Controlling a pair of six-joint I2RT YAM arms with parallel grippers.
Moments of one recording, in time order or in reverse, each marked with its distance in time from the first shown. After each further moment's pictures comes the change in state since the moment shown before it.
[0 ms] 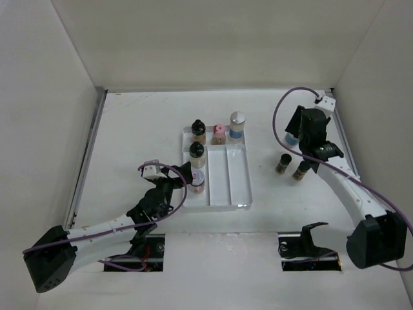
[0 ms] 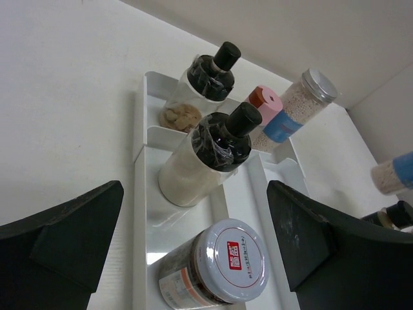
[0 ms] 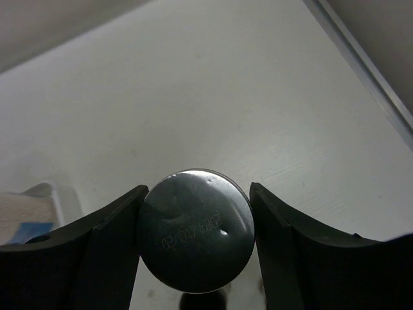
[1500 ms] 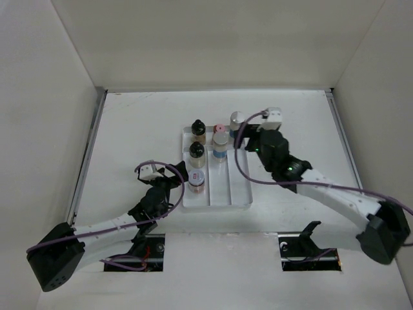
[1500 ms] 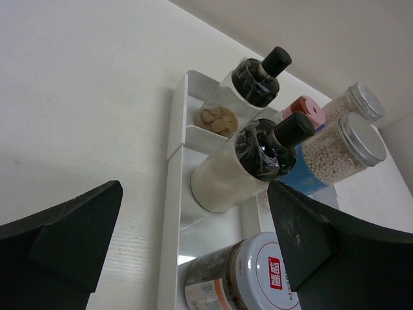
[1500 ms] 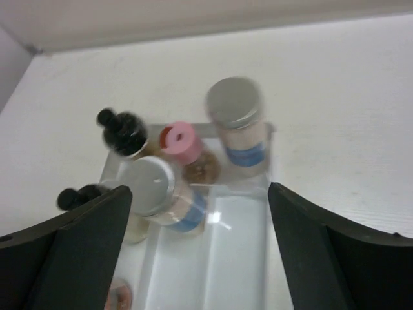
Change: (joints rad) left arm 0.064 0.070 -0.031 0.035 -0.047 -0.074; right arm 0.568 0.056 -0.052 0.317 0.003 -0.017
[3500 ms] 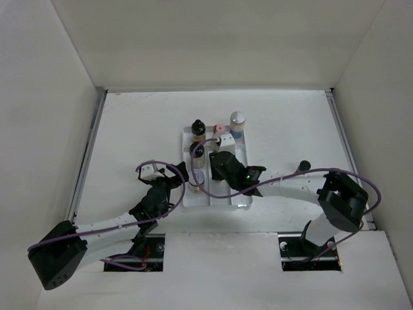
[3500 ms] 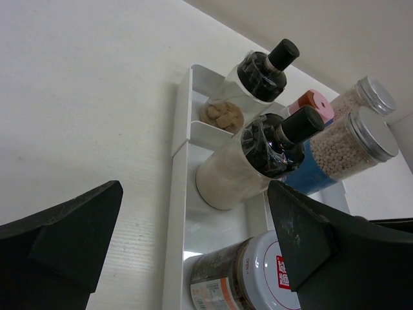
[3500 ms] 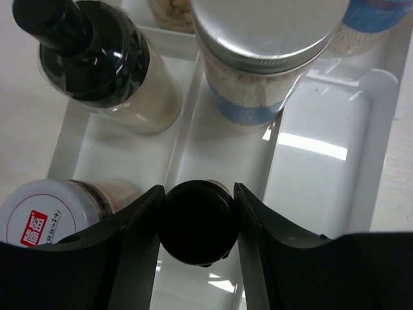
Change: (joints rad) left arm 0.007 0.026 0.000 0.002 0.008 -0.001; right arm 0.248 0.296 0.068 -0.175 0.059 0.132
